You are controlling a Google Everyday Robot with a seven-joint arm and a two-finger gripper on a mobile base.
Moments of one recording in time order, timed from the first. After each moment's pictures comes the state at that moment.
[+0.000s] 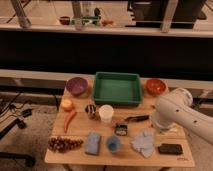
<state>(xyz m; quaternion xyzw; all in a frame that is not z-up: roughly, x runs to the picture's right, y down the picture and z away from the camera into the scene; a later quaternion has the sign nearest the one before) 0.245 0.204 0.701 -0.31 0.00 0.01 0.95</state>
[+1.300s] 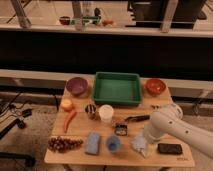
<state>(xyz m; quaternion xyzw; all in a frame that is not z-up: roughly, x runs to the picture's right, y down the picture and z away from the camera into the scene) 0.211 0.271 0.745 -0.34 -0.08 -0.02 0.94</state>
